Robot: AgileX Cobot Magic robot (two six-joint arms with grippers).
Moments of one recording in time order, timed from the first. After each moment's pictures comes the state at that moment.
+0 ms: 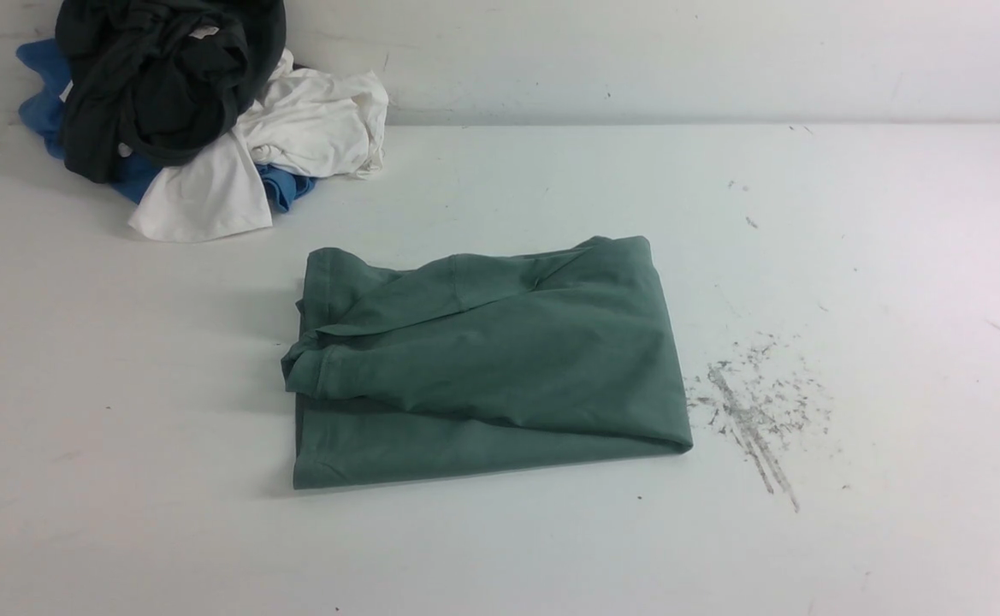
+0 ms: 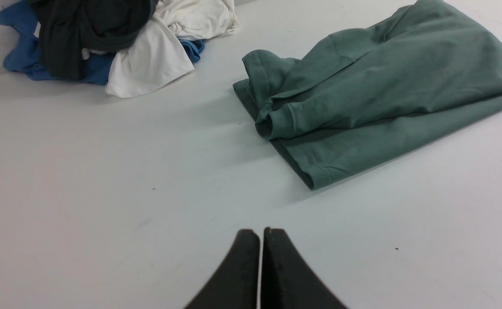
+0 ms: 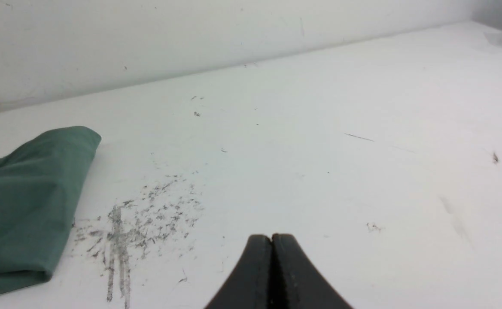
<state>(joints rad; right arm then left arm) -0.07 -0.01 0.03 -0.08 0.34 0.25 -0.16 0.04 -0.46 -0.09 0.88 0.20</state>
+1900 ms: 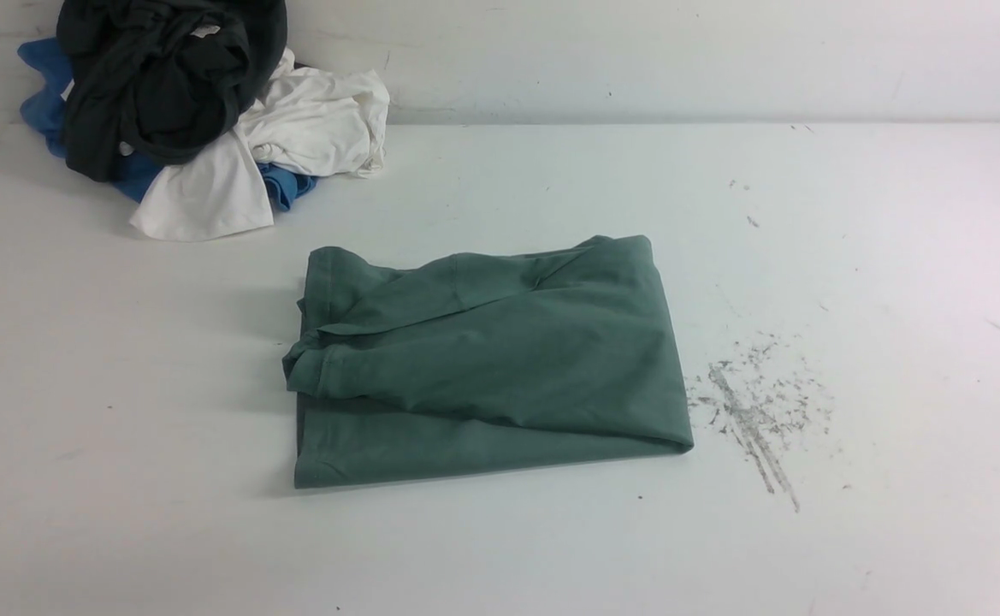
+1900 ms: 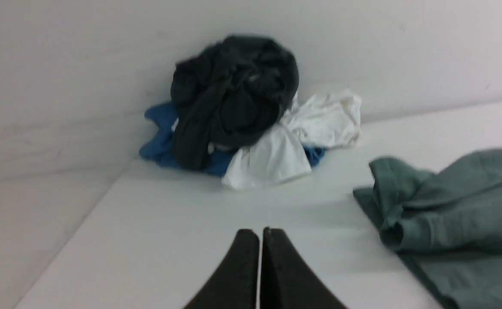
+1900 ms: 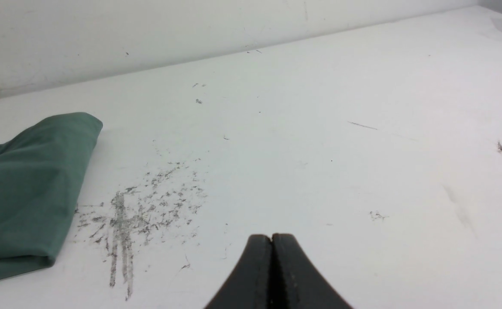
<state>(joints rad) -0.07 -0.01 0.02 -0.02 0.36 0.18 0.04 -0.01 0.00 -0.04 0.13 0.15</state>
